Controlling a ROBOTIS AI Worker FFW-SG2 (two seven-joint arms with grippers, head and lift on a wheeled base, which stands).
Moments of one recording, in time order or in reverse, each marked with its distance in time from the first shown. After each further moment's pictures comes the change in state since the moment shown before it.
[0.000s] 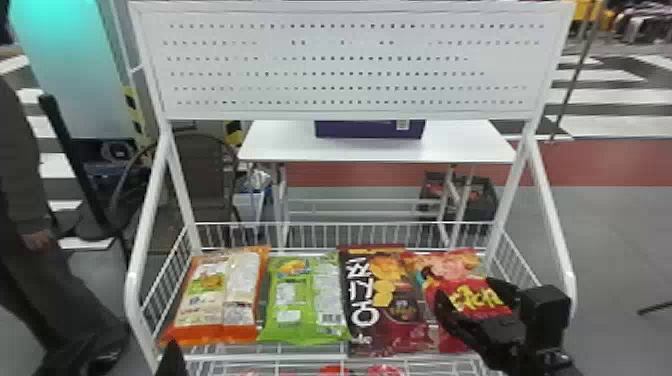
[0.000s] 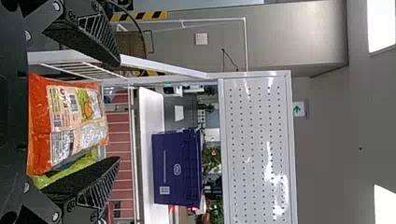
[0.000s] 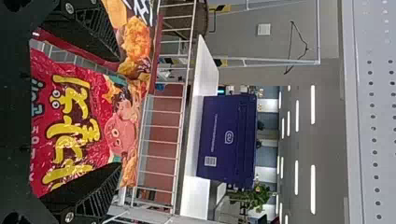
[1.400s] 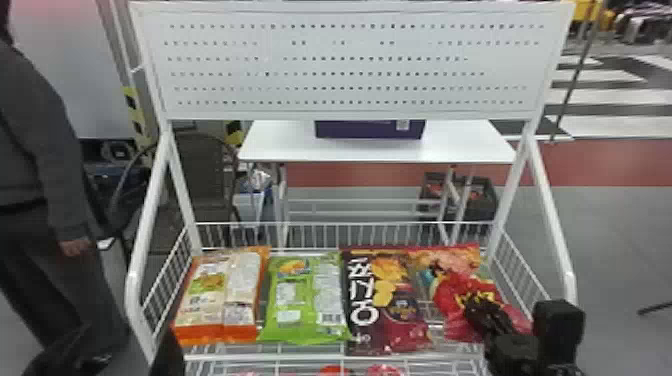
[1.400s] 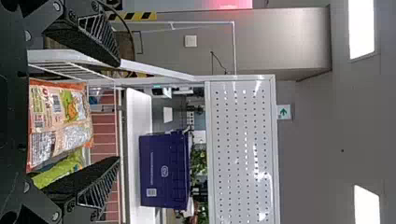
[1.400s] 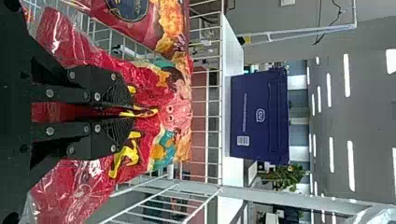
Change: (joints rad) left arm -0.008 -0.002 -0.007 0.004 -0.004 -0.052 0.012; right arm 0.051 0.011 -0.046 -0.028 -0.071 0.097 -0.056
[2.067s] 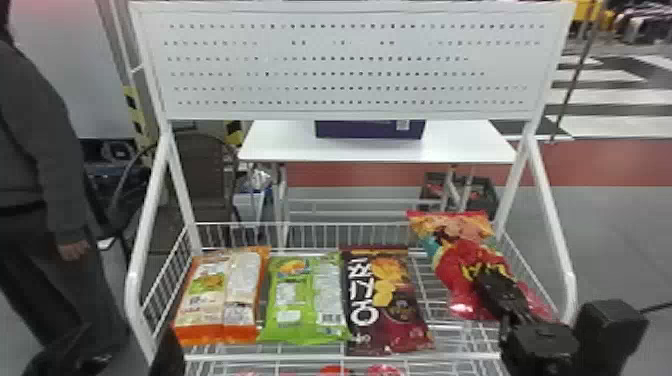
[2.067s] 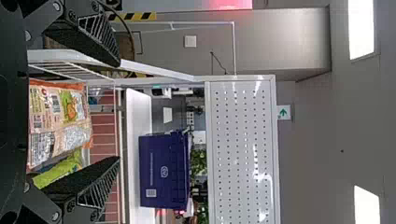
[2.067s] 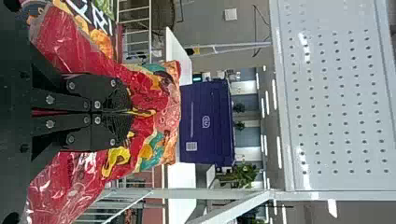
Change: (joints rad) left arm -0.007 0.001 0.001 0.004 0.001 0.001 0.000; right arm 0.164 -0.049 -0.023 -0.307 -0.038 -0.078 -0.062
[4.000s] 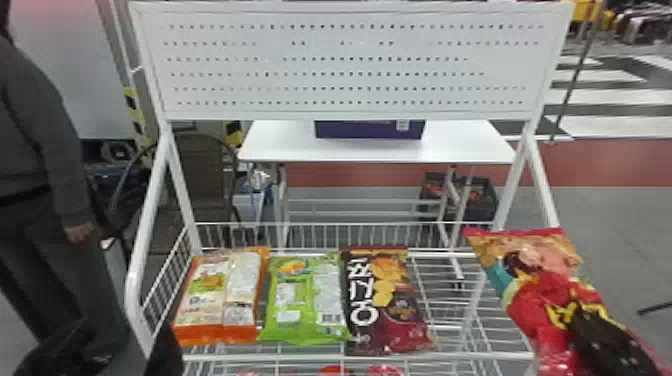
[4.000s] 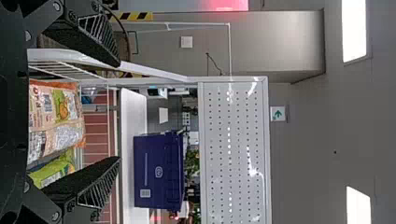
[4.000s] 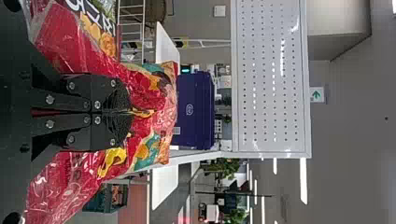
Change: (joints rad) left arm 0.014 -0.001 0.000 -0.025 0.001 -0.007 0.006; right arm 0.561 -0.128 -0.243 -0.403 -0.032 -0.162 -0.042
